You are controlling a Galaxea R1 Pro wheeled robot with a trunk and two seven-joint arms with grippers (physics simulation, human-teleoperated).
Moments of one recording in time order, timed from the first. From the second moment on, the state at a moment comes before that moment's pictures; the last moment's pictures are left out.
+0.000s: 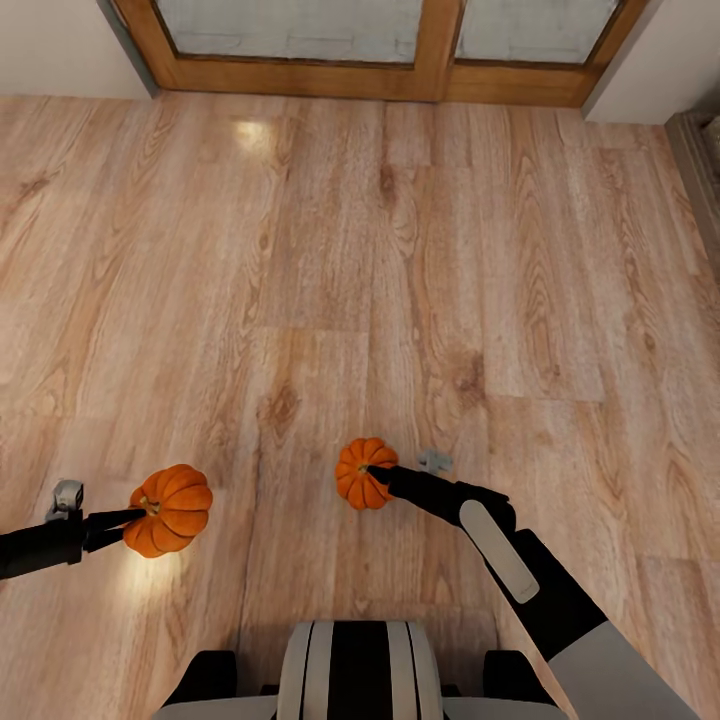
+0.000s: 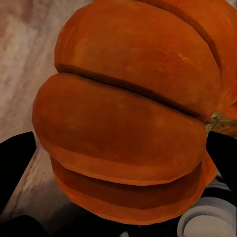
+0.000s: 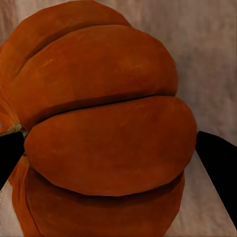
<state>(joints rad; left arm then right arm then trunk) -0.44 0.65 0.18 -0.98 0.51 0.99 -1.23 -0.61 -0.08 0.42 -1.25 -0.93 0.58 -0.14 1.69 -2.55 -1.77</state>
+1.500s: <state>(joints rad) -0.44 0.65 0.14 -1.02 0.52 0.99 -1.23 -0.61 -0.08 0.37 -1.27 -0.95 0.57 -0.06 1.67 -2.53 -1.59</state>
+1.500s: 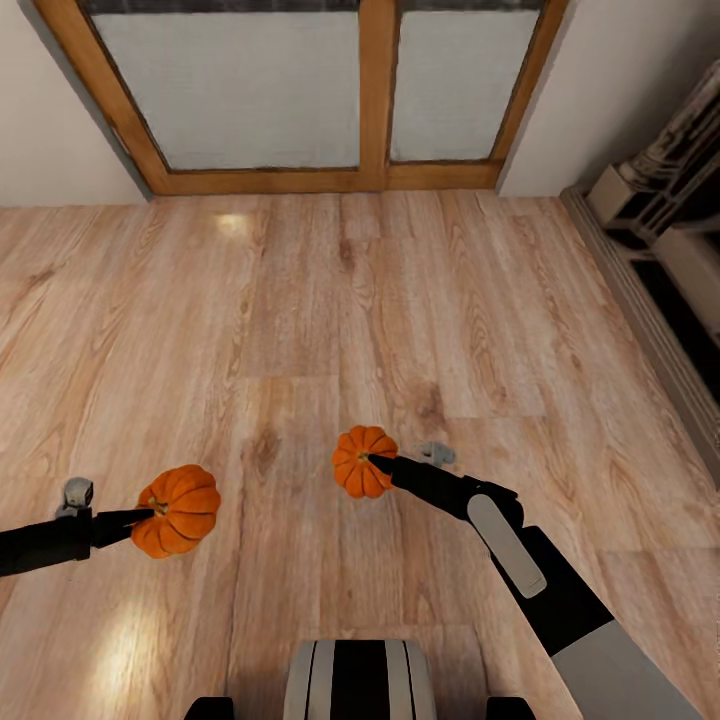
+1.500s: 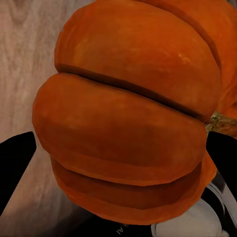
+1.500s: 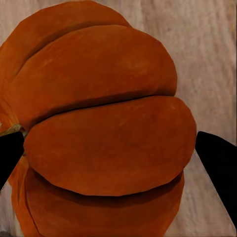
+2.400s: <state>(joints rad) -0.44 0.64 0.10 -1.04 0.51 0.99 -1.23 -0.61 -0.08 0.37 -1.26 -1.05 0.57 -0.05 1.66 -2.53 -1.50</state>
